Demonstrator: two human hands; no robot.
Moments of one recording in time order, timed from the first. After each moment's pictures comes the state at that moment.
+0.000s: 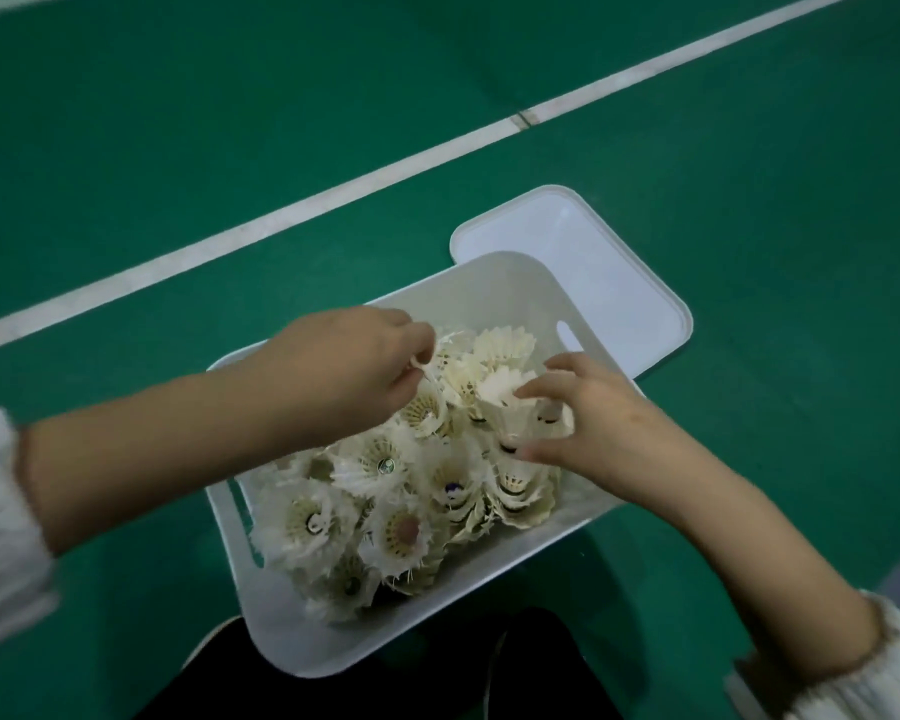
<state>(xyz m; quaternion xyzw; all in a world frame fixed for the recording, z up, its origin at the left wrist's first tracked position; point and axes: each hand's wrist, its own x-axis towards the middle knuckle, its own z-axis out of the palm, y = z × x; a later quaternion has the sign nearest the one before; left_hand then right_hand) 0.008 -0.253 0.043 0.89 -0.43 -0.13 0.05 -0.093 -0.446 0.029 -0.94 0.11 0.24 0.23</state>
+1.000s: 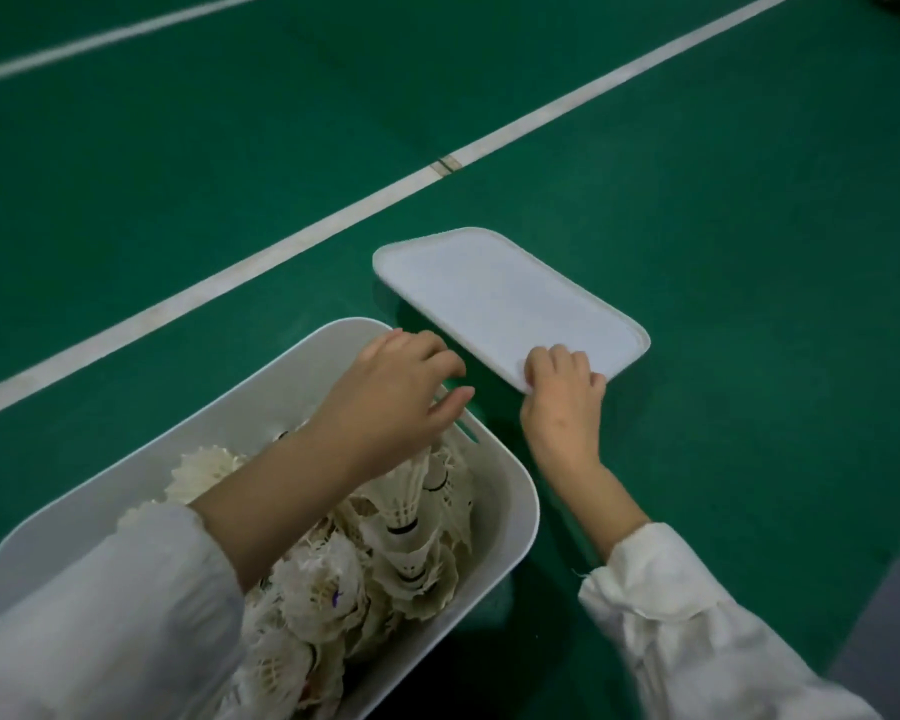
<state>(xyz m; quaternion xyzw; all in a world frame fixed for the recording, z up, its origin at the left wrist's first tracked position) 0.036 -0.374 -0.016 0.89 -0.43 -0.08 0.15 -0.033 -0.540 -0.092 -0.96 0.24 -0.09 0.12</state>
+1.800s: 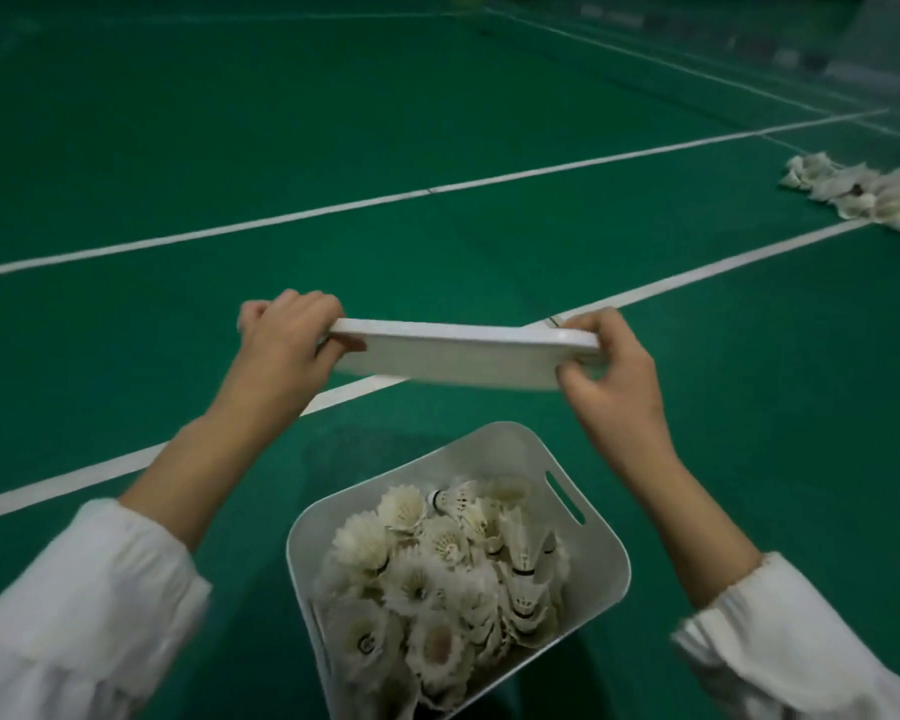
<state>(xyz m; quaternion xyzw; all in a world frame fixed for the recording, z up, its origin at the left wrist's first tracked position) 0.069 -0.158 0.157 0.93 -0.24 0.23 0.18 -0.019 -0.419 0.154 -0.85 0.02 -0.27 0.45</state>
